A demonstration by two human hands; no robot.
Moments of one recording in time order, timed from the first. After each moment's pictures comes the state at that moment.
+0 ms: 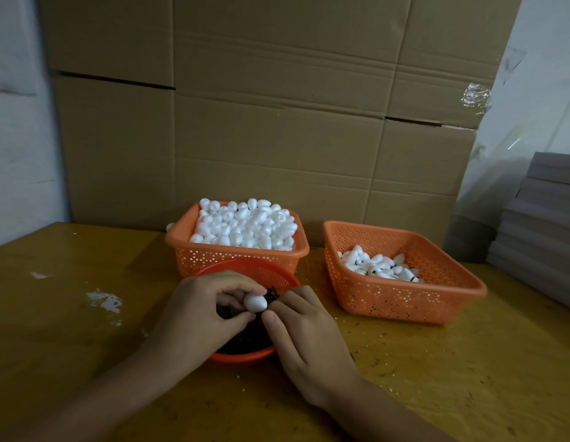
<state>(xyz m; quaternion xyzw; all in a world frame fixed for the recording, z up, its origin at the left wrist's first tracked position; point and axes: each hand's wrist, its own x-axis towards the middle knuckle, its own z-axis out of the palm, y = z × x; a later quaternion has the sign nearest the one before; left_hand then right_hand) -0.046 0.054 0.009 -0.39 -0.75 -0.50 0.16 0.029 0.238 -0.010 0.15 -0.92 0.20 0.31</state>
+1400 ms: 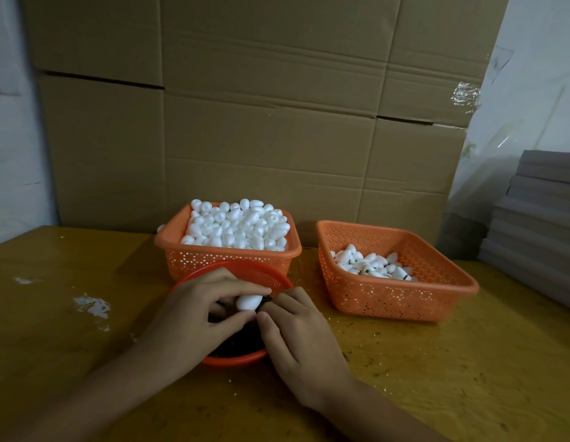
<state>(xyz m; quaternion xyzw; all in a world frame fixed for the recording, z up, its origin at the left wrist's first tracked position) -0.052 0.052 0.008 -0.44 -0.75 -0.47 0.14 0.029 0.238 -0.010 0.15 -0.92 0.22 0.30</state>
